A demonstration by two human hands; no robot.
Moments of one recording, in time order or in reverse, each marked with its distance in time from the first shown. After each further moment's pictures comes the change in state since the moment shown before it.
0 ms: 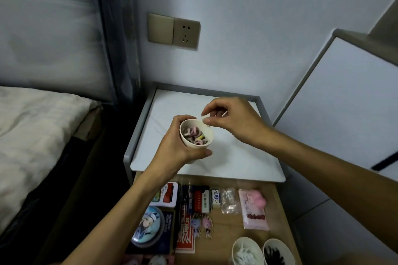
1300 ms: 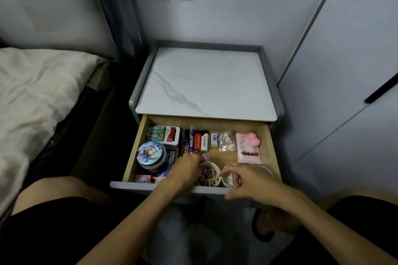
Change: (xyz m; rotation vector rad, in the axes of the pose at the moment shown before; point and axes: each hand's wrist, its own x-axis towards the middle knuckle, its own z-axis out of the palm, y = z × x) left_hand -0.130 -0.110 0.084 0.918 -0.391 -0.179; right_hand -0.244 0.083 0.069 -0.132 -0.567 0.247
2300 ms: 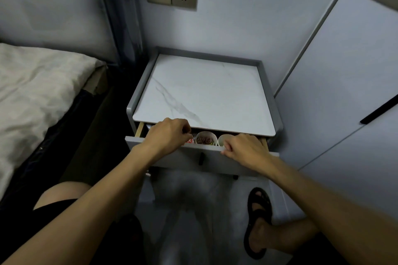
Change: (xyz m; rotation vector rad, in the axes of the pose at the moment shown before) left_hand 0.024 0.001 -0.116 0.147 0.203 -0.067; right_hand 0.088 0.020 -0.052 -0.402 0.323 0.001
